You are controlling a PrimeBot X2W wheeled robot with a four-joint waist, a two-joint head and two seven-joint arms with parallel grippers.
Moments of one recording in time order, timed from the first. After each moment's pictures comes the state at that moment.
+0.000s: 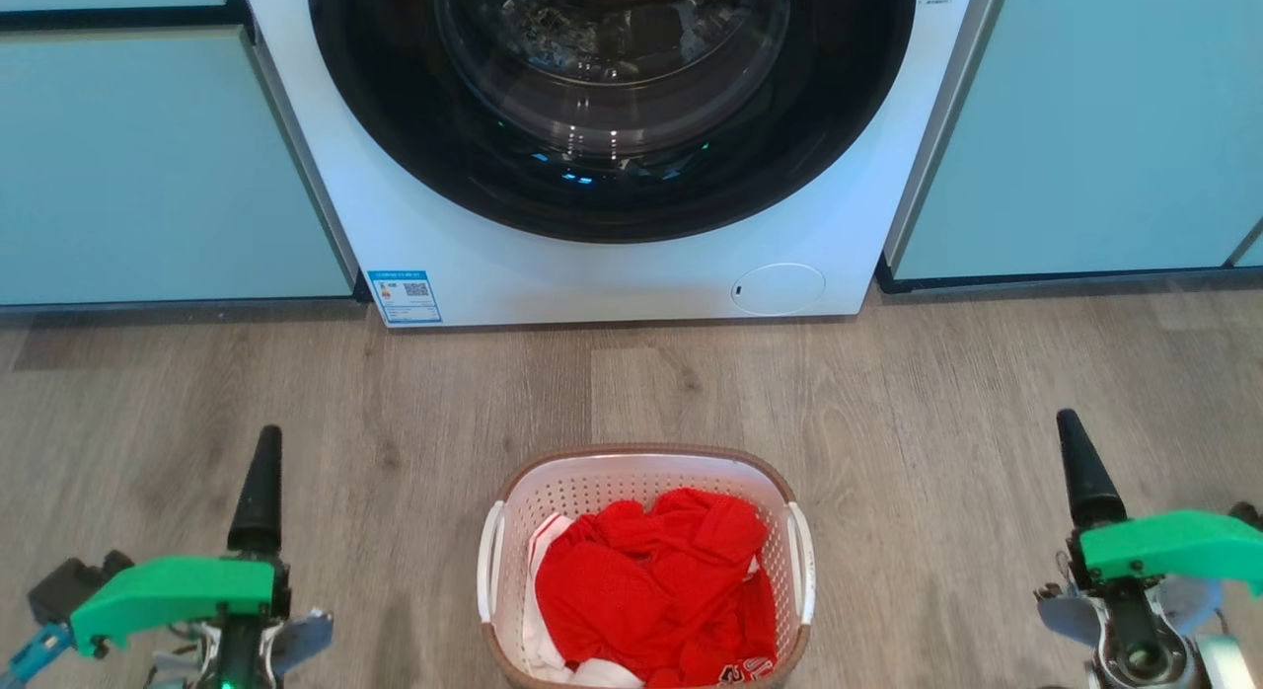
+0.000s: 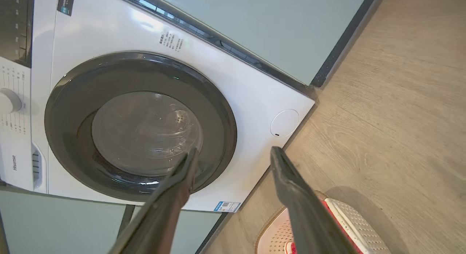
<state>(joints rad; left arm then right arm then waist) -0.01 0.04 0.07 0.26 -1.32 -0.12 -0.02 -0.02 -0.03 -0.13 0.20 1.20 0.12 -0.01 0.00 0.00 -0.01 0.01</state>
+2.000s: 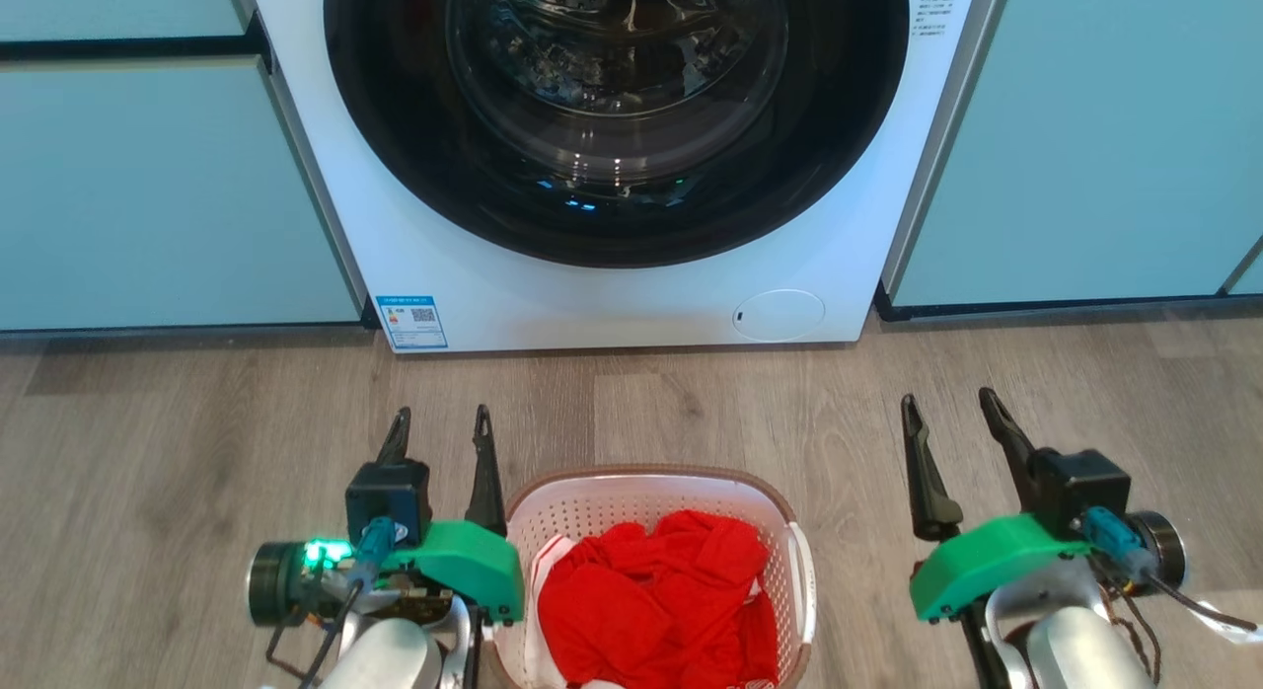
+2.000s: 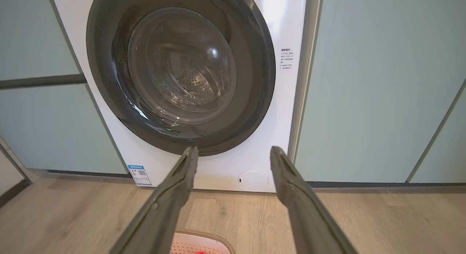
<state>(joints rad) -0.12 0.15 -0.54 0.22 -0.34 0.38 -0.19 -0.04 -0.05 0.14 0.15 0.20 0.12 -0.19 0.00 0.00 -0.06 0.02</state>
